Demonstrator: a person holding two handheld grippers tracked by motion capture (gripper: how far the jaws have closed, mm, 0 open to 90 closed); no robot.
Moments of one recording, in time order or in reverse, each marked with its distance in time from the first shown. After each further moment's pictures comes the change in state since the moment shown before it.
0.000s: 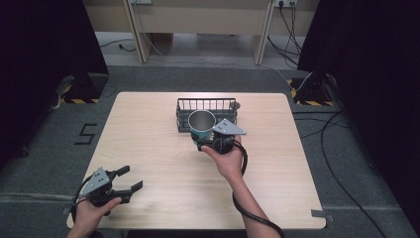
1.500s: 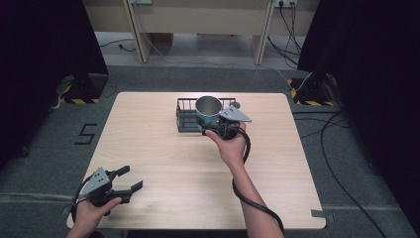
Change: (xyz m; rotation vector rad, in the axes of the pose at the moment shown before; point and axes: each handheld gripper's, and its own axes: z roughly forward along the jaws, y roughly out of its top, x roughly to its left) left arm 0.000 0.000 0.000 -0.001 -0.002 0.001; right arm -0.027 0.027 0.007 -0.045 -0.085 0.032
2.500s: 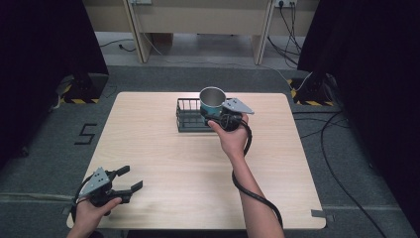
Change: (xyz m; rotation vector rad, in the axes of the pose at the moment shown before) left arm 0.000 0.000 0.000 -0.002 0.000 0.001; right arm -0.017 0.013 0.011 -0.014 -0.054 0.020
